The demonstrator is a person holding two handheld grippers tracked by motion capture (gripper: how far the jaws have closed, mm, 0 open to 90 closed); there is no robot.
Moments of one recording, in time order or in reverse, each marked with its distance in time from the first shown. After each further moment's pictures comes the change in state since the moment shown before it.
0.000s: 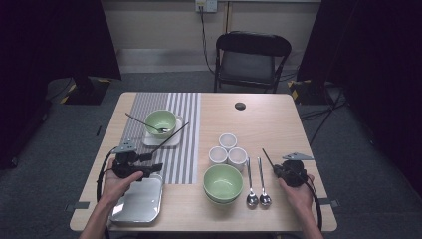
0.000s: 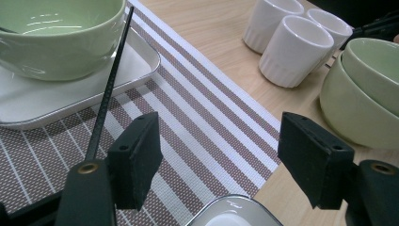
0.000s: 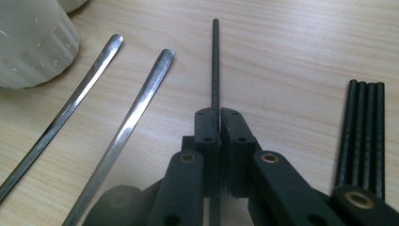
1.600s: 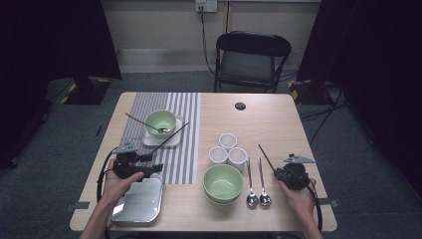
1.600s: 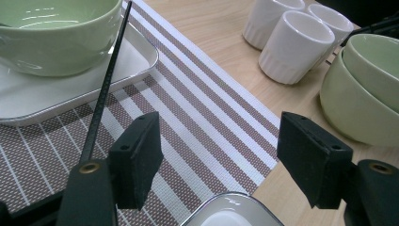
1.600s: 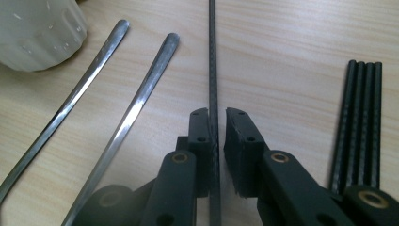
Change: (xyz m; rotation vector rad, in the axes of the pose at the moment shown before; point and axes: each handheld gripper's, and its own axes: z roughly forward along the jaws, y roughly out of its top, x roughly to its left) left arm -0.001 0.000 0.002 0.014 -0.002 -0.005; right arm 0.004 -0.006 -0.009 0.021 -0.008 0.005
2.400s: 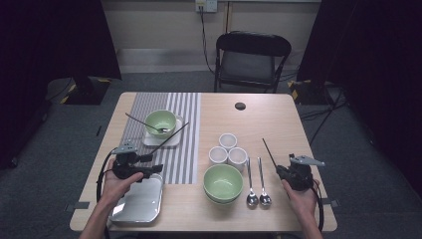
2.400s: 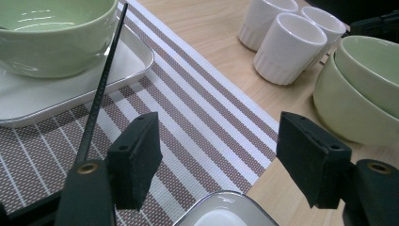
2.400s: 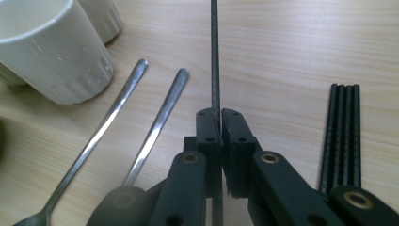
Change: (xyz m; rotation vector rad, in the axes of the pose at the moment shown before) left arm -0.001 0.000 -0.003 -0.005 -0.011 0.002; right arm 0.000 0.002 -0.021 -0.115 0.033 0.058
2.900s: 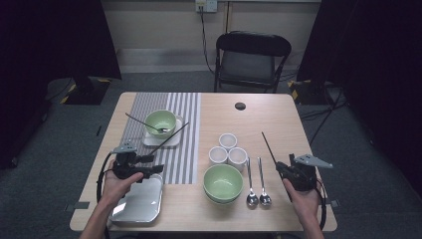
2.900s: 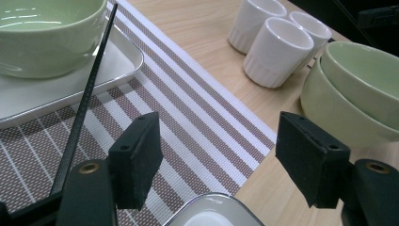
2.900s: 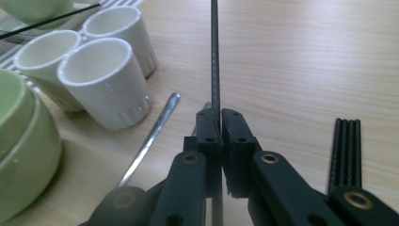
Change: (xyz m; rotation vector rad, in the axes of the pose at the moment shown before) left arm -0.002 0.001 -0.001 -0.008 -0.040 -0.019; right arm 0.011 0.012 -0.025 -0.103 0.057 -0.003
